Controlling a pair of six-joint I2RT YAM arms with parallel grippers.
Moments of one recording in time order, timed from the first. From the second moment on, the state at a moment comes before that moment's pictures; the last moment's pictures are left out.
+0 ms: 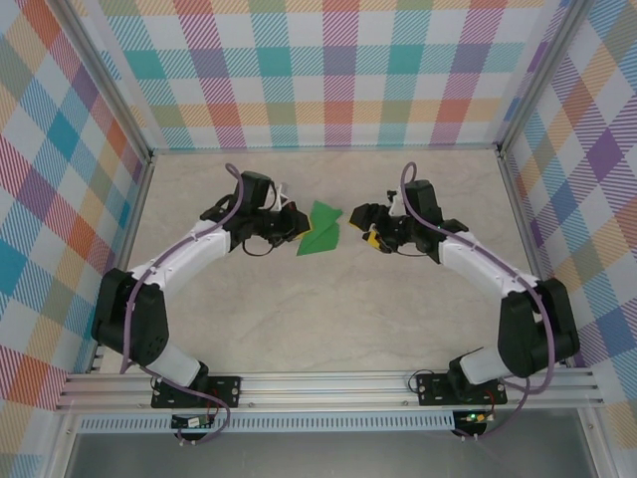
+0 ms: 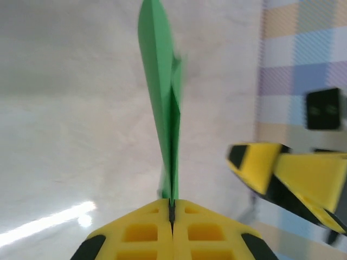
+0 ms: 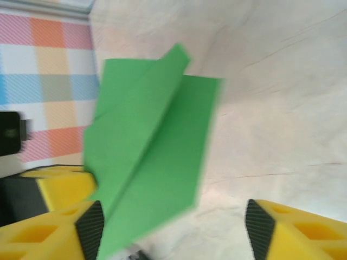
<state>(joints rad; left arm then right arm) -0.46 1.55 1.22 -0.50 0.46 -0.76 0.38 1.41 0.97 -0.28 -0.52 0.92</state>
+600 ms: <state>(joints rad) -0.82 1.96 1.56 -1.18 -0.61 -0.61 0.38 1.29 0.87 -0.54 -0.21 0.84</state>
